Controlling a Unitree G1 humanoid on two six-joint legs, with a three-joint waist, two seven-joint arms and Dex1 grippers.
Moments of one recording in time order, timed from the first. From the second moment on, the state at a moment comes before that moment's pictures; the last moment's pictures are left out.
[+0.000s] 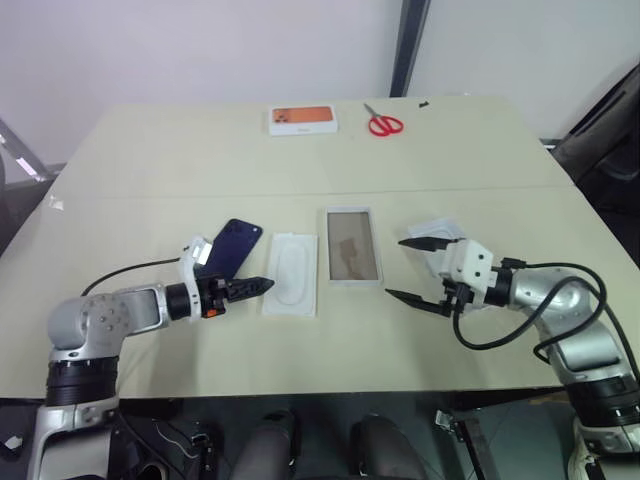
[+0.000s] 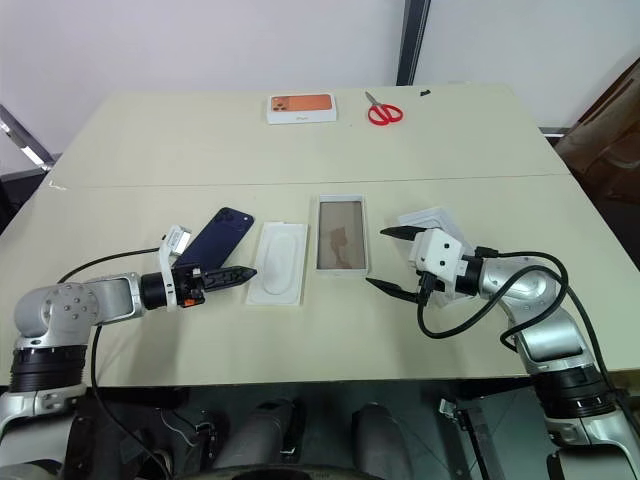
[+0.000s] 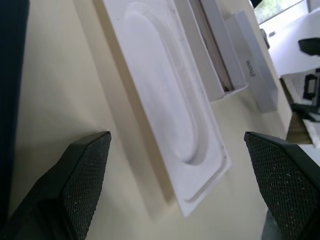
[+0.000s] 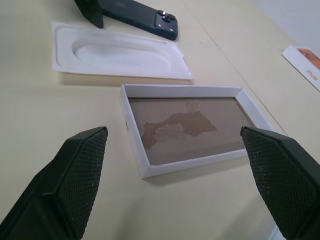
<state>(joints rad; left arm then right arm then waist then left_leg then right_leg) -0.37 0.54 0.26 0.01 -0.86 1.29 -0.67 -0.23 -0.73 0.02 -0.11 0.24 -0.01 1.01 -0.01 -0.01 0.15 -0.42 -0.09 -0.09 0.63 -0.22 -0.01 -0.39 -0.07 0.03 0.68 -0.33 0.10</state>
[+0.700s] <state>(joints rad) -0.38 0.45 0.25 0.08 -0.84 1.28 -0.61 -0.23 -0.73 0.02 -0.12 0.21 -0.01 0.96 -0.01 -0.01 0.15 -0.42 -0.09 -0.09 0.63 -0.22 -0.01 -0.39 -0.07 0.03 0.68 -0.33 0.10</state>
